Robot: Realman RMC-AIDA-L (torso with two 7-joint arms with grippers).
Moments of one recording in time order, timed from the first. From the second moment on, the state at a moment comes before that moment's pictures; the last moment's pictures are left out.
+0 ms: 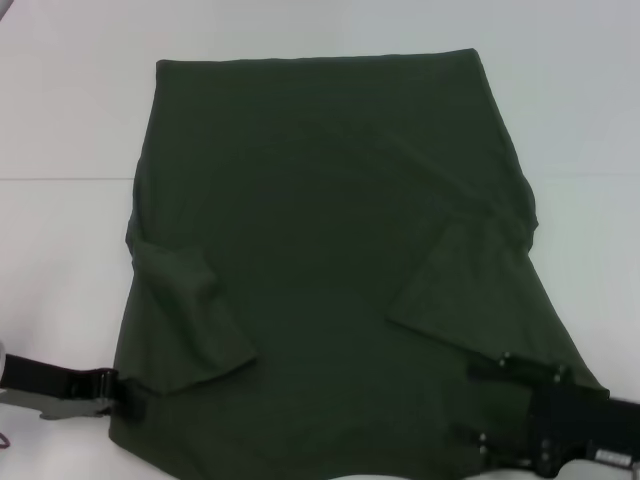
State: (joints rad) left arm -0.62 -2.01 0.64 0.73 2.57 1.48 -2.48; right arm 0.37 2.09 -0.70 -0.52 -1.90 -1.59 0.96
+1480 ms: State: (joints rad) left arm -0.59 -2.01 0.61 0.73 2.50 1.54 -2.37; right arm 0.57 1.94 -0.53 -0.93 -2.65 -1.72 2.55
